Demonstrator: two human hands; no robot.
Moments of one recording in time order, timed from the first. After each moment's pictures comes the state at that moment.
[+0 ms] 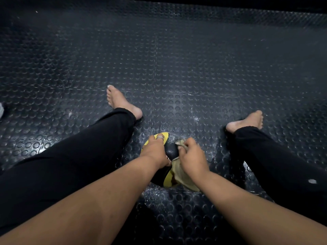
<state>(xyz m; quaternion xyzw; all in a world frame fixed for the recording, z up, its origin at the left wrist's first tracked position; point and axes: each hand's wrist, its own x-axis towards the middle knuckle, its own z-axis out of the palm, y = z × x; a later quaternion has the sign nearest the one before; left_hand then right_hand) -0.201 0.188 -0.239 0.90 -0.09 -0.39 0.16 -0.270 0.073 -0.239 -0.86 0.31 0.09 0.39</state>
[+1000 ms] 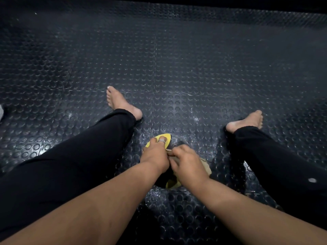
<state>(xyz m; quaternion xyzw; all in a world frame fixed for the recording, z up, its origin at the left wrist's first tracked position) -0.212 0.189 -0.239 0.91 -0.09 -0.36 0.18 -0.285 0.088 -0.225 -0.93 0.13 0.06 0.34</state>
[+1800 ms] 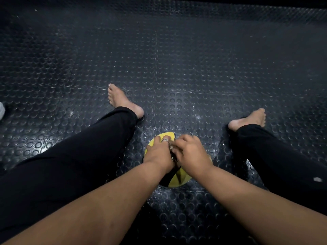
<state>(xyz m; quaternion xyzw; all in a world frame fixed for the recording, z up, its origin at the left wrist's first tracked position) -0.217 0.187 -0.233 0.91 -0.11 -0.38 0.16 -0.267 0.072 -0.240 -0.96 0.07 0.04 0.28</state>
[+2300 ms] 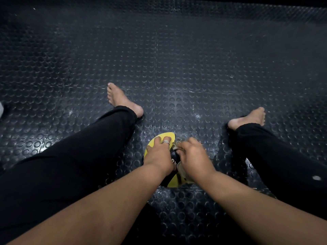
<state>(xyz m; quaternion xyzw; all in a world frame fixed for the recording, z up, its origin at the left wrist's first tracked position) -0.225 0.188 -0.235 0.91 -0.13 -0.37 0.15 -0.279 0.074 -0.234 -0.94 0.14 0.05 0.30</state>
